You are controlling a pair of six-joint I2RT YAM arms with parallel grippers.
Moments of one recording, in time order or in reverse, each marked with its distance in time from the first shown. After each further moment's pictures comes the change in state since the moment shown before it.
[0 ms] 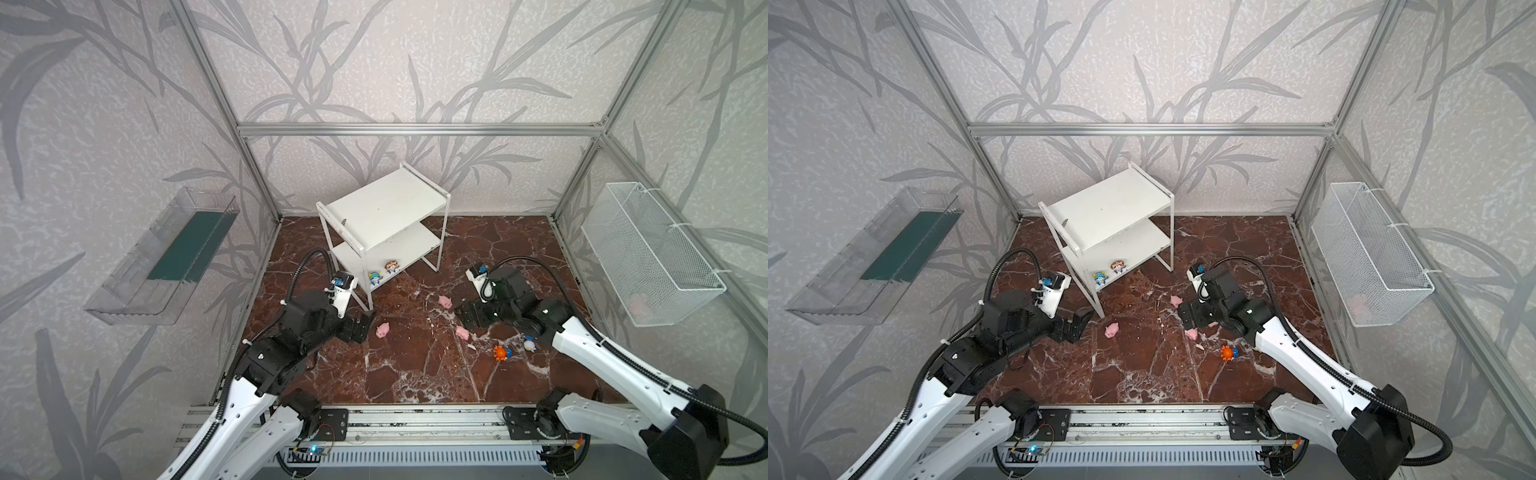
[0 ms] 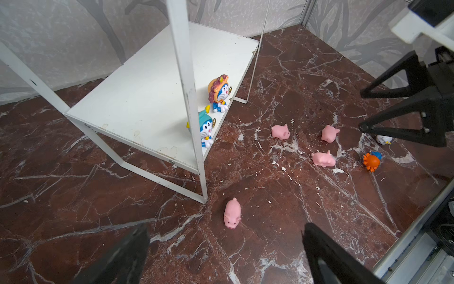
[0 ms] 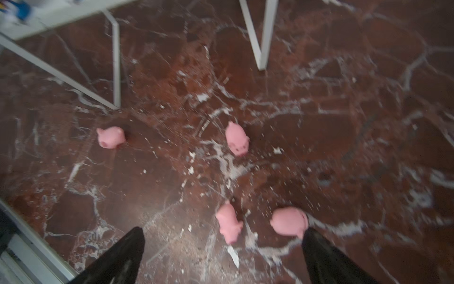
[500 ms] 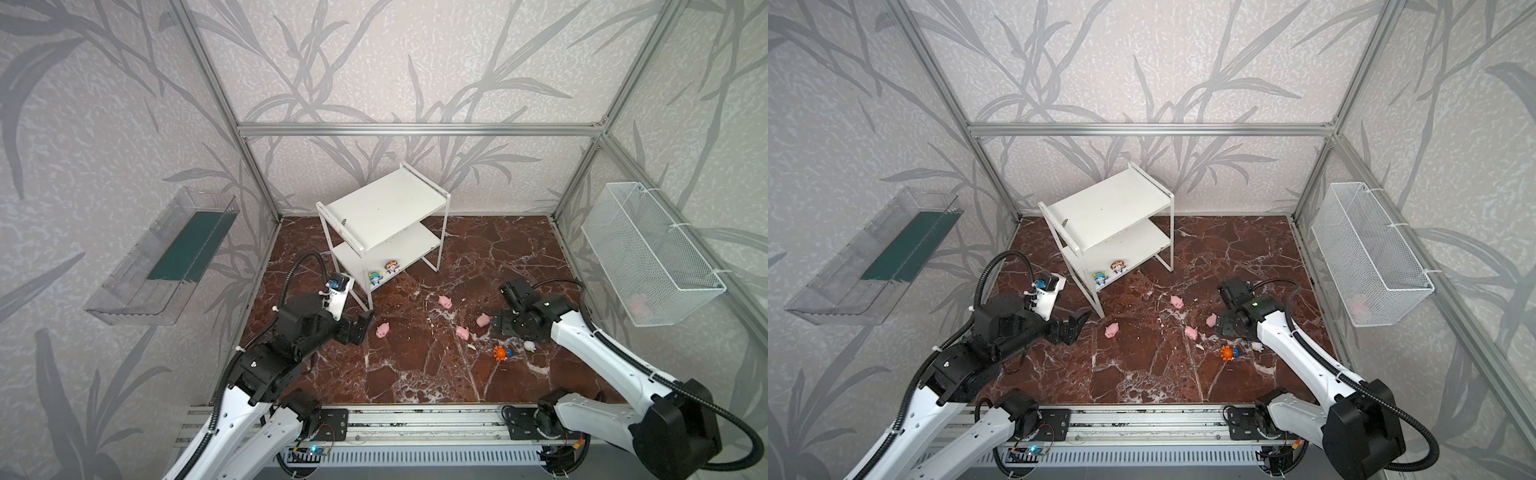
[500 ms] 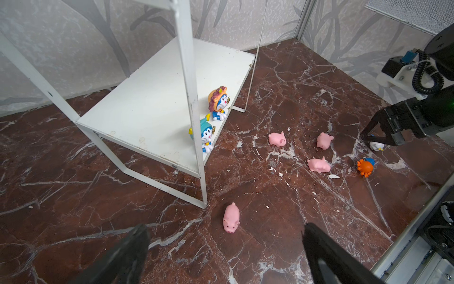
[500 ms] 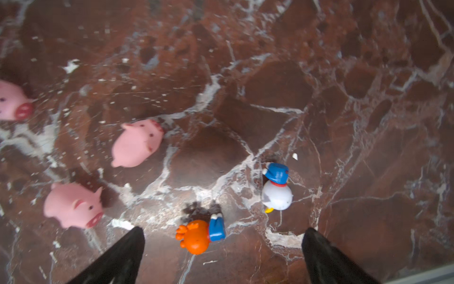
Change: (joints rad) left arm 0.000 -0.044 0.000 0.000 0.001 0.000; right arm -0.235 0.049 -0.099 -0.263 0.208 0.388
